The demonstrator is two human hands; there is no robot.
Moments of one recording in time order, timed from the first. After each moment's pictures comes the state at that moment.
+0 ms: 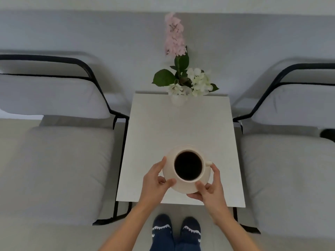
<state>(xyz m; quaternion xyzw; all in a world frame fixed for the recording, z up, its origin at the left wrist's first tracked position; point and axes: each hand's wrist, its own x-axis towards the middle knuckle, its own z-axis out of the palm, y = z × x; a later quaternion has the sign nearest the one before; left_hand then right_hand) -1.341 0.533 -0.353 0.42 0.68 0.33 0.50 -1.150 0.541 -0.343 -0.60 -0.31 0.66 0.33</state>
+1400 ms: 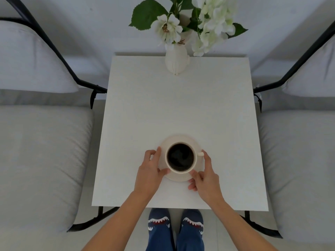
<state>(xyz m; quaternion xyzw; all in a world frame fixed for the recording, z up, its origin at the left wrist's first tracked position) -1.341 0.570 -0.531 0.56 0.73 0.09 0.38 -1.145 0.574 -0.524 -0.67 -0.44 0.57 0.17</state>
